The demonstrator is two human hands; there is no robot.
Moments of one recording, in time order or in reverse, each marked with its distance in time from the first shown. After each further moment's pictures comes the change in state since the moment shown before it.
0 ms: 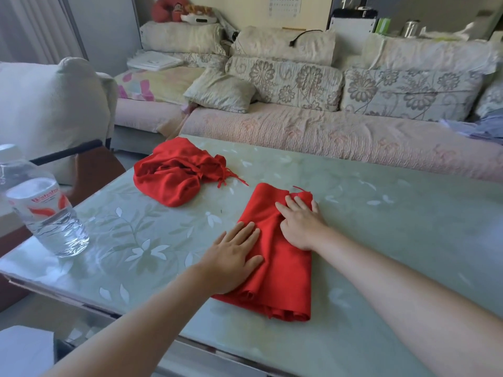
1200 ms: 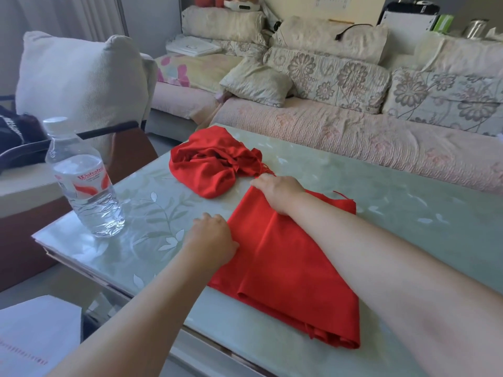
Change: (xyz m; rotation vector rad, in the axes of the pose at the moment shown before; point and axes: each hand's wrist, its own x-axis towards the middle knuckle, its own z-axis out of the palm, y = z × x) left_hand -0.024 -0.054 -0.058 0.035 -0.003 -0.644; right_hand 0.111 -0.105 -0.028 -0.268 0.173 -0.411
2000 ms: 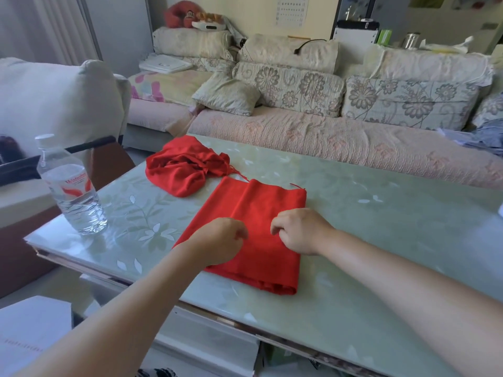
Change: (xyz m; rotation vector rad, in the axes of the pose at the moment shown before) left_hand -0.060 0.054 -0.002 -0.282 0.001 0.515; right_hand -0.211 0.015 -0.034 0.295 0.004 0.079
